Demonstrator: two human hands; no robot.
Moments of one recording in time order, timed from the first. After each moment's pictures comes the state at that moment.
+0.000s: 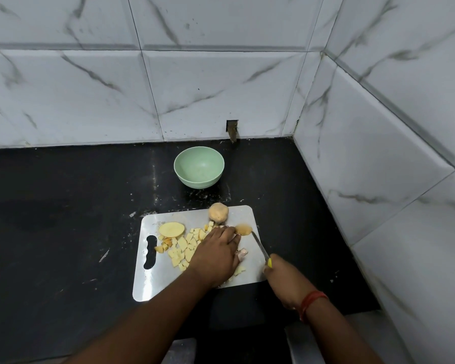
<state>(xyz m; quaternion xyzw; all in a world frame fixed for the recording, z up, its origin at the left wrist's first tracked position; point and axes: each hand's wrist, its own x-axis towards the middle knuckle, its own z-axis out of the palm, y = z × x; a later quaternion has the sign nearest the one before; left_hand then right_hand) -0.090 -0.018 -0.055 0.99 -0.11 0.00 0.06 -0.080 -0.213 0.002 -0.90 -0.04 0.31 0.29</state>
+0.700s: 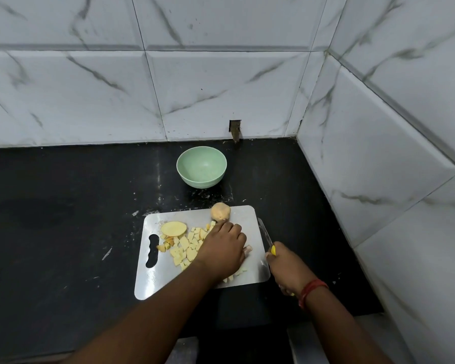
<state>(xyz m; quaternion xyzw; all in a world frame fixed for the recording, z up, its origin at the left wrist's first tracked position) -0.073 -0.024 -0.052 0.98 -0.17 0.04 -0.03 -0.064 -0.208 0.005 -0.88 0.03 0.30 0.36</state>
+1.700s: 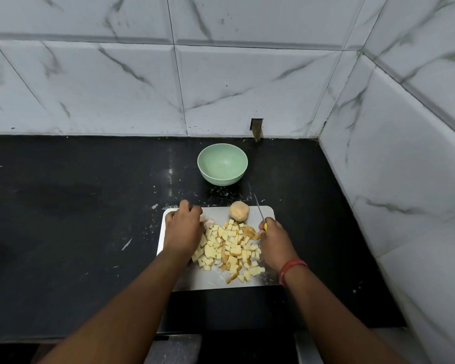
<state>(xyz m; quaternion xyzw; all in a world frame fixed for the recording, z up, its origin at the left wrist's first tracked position) -0.088 0.082 -0.040 0.98 0.18 0.05 0.11 -0.031 -0.136 -0.019 -0.93 -0.09 0.15 0.31</state>
